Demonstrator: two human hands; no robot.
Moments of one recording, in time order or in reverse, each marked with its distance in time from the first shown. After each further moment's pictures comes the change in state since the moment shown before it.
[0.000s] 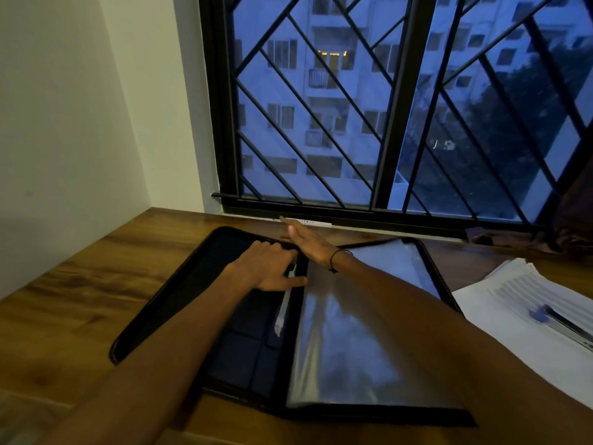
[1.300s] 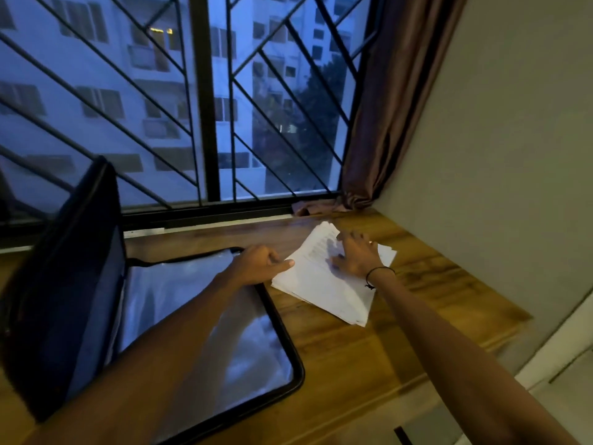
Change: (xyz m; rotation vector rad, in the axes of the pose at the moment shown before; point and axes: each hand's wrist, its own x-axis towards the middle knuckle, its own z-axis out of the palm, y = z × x) left_hand 0.175 0.262 -0.003 -0.794 -0.065 0.210; right_hand -0.358 0.133 -0.212 -0.735 0.478 0.840
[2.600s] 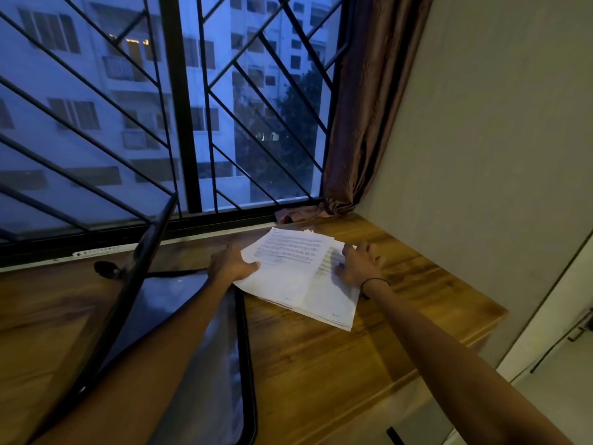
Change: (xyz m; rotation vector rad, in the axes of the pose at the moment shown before) left_hand 0.021 -0.003 -0.007 0.000 0.088 -0.406; right_hand -0.016 0.030 0.008 -0.058 0.051 0.267
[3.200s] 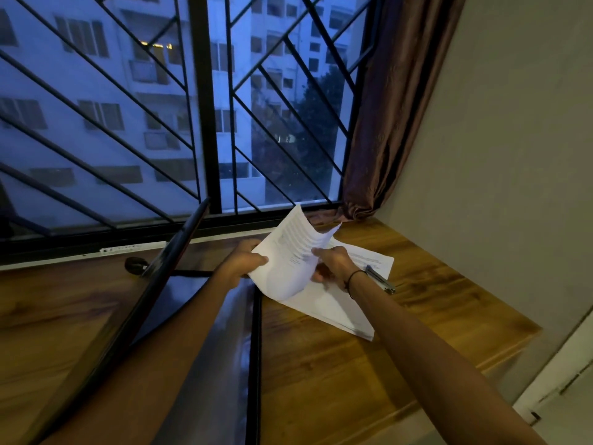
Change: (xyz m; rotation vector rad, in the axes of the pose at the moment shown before) left_hand -0.009 -0.007 -0.031 -0.676 -0.182 0.091; right_hand -0.002 -0.095 -0.008 1.183 -0.333 0.235
